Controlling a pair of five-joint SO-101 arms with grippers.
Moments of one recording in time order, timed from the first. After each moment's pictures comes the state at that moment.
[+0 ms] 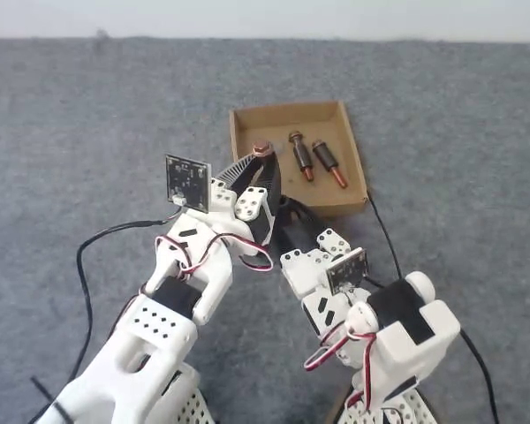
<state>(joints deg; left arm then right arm) 21.8 -50.1 75.1 -1.3 21.5 -33.0 11.1 90.2 -94.6 1.0</state>
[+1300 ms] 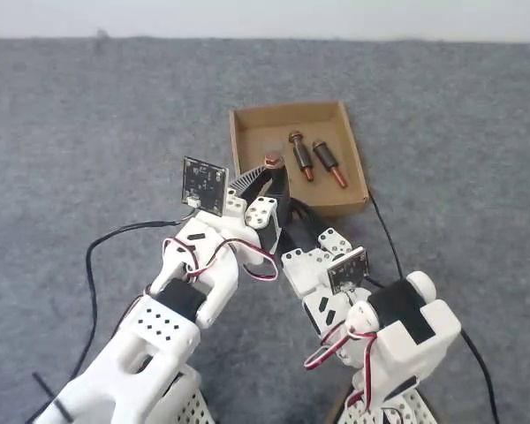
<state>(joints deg) 24.3 -50.1 75.0 3.4 19.9 -32.4 11.1 90.2 -94.5 1.0</state>
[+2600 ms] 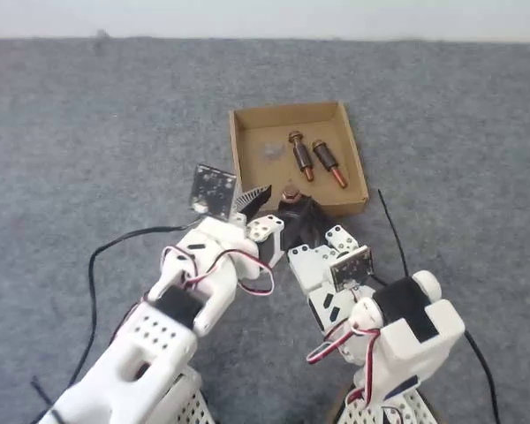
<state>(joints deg) 24.8 -53.4 78.0 12.3 18.8 -29.7 10.8 90.2 -94.5 2.8</state>
